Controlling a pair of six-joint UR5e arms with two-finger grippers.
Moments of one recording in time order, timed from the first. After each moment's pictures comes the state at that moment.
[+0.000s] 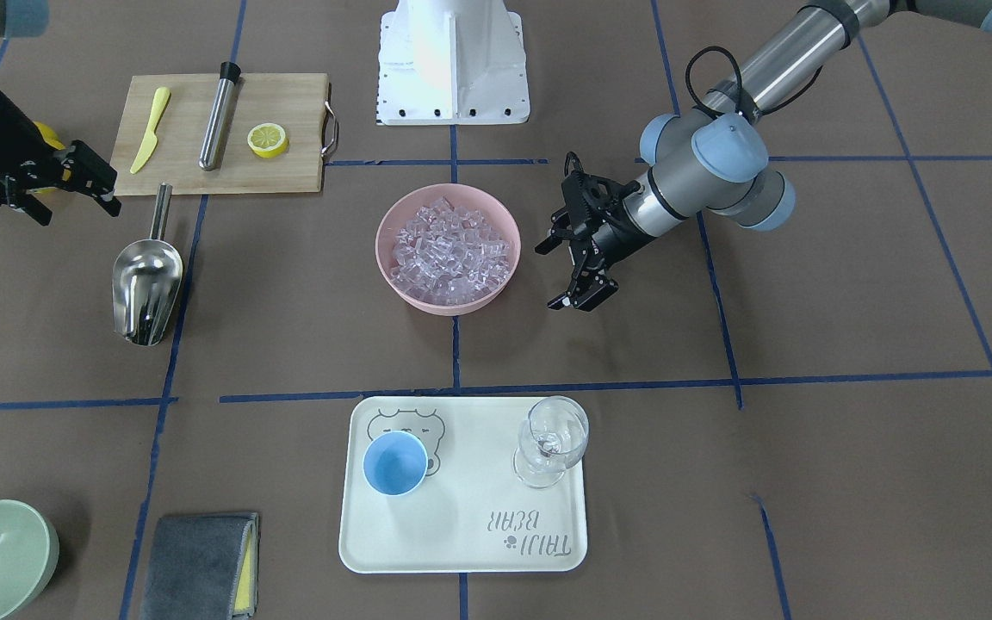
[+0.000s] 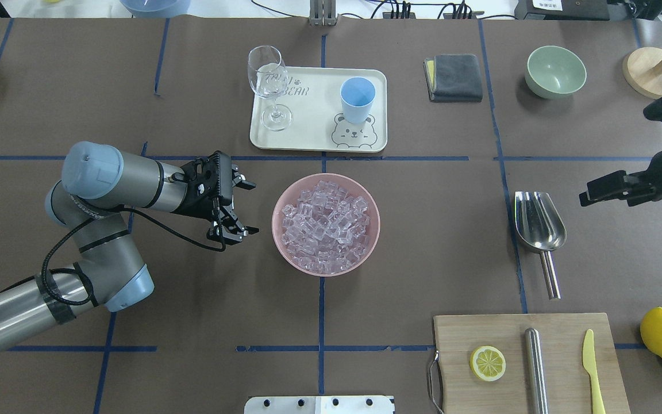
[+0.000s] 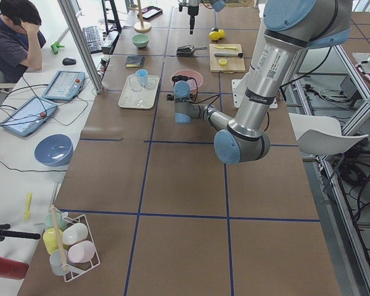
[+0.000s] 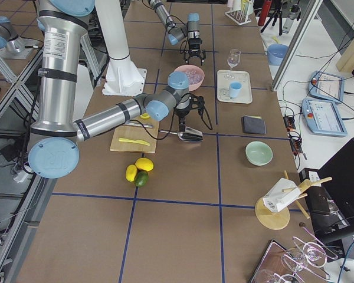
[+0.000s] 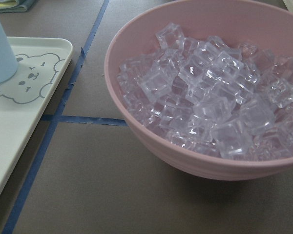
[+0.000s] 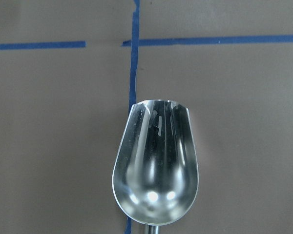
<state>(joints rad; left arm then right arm) -0.61 -2.04 -1.40 -2.72 -2.05 0.02 0.85 -1.71 2.07 -1.19 2.12 0.98</state>
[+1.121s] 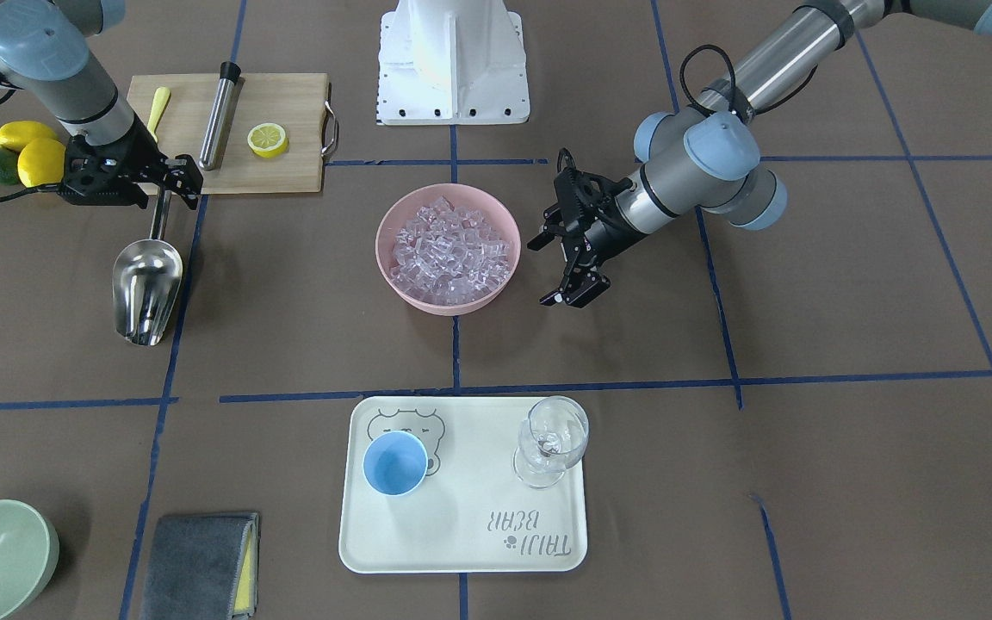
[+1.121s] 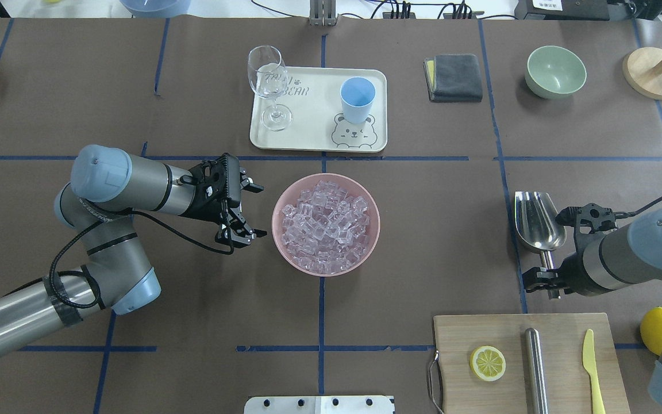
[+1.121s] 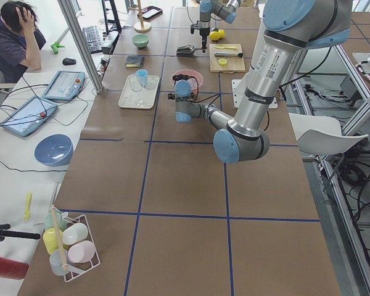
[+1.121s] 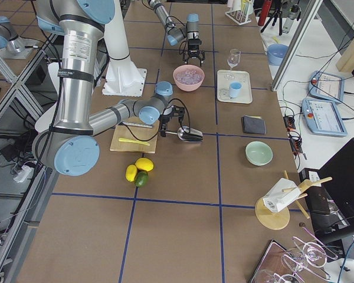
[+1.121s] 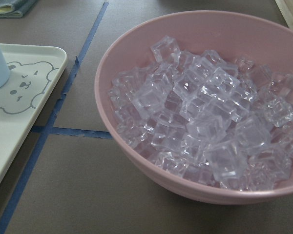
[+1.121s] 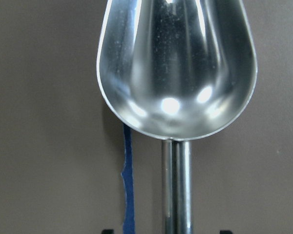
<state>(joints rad) -0.60 -2.05 -1.40 -2.73 -2.05 0.00 0.55 -1.73 2.01 -1.18 1.97 1.21</state>
